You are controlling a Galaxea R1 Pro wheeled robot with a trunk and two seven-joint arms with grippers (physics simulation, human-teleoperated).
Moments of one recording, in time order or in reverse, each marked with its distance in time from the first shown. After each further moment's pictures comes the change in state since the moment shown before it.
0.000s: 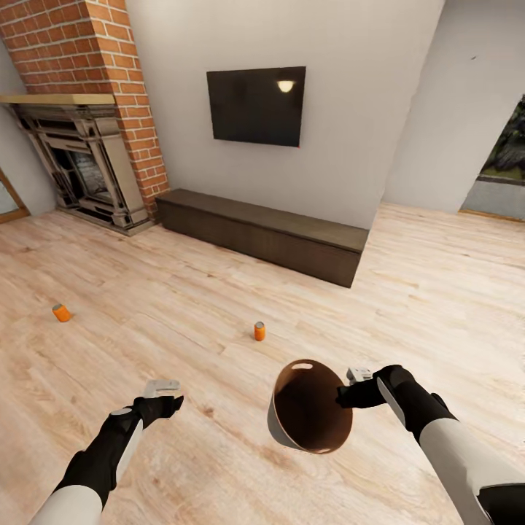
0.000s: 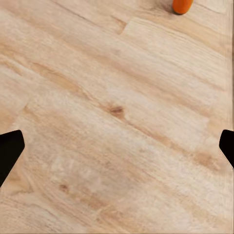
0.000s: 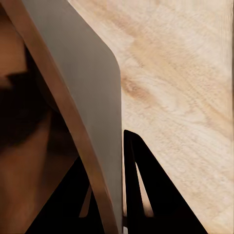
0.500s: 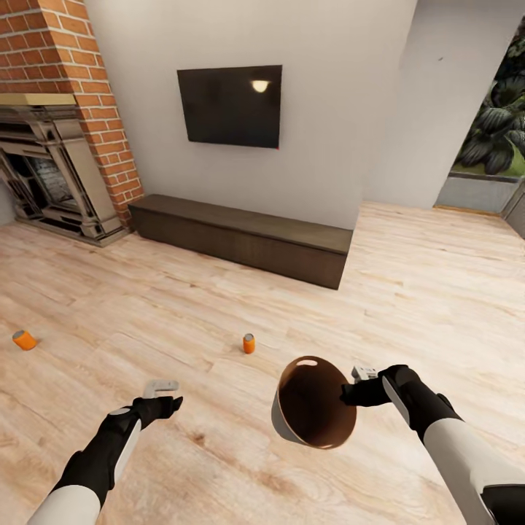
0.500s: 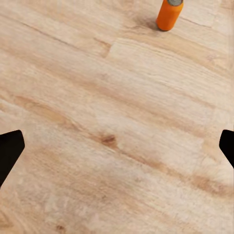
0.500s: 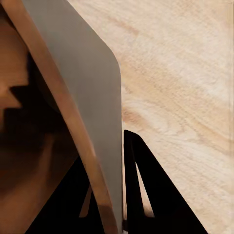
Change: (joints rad) left arm 0.000 0.007 0.001 0.000 0.006 0.012 -0.013; right arm 0.000 -0.011 -0.047 0.000 0.007 -0.002 -0.006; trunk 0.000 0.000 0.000
